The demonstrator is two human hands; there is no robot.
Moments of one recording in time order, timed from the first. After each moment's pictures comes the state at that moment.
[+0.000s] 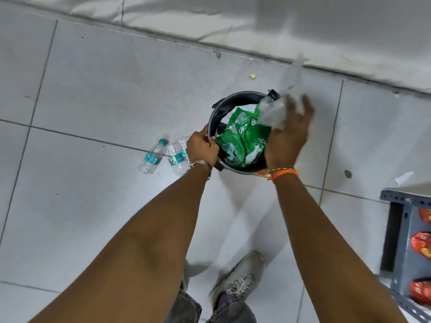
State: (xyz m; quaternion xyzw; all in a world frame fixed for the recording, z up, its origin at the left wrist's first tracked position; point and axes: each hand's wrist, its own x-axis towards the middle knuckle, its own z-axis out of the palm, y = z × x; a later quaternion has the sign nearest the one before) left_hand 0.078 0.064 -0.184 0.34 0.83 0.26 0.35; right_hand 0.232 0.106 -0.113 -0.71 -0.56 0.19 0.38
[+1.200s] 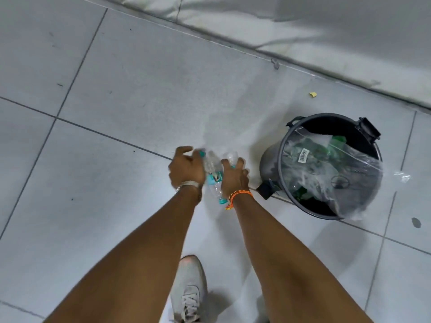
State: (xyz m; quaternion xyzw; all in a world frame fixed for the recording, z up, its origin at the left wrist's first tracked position) left_hand -0.085 0.023 -0.259 0.14 0.90 0.29 0.30; right_hand 0.030 0.044 -0.343 -0.61 -0.70 0.33 -0.14
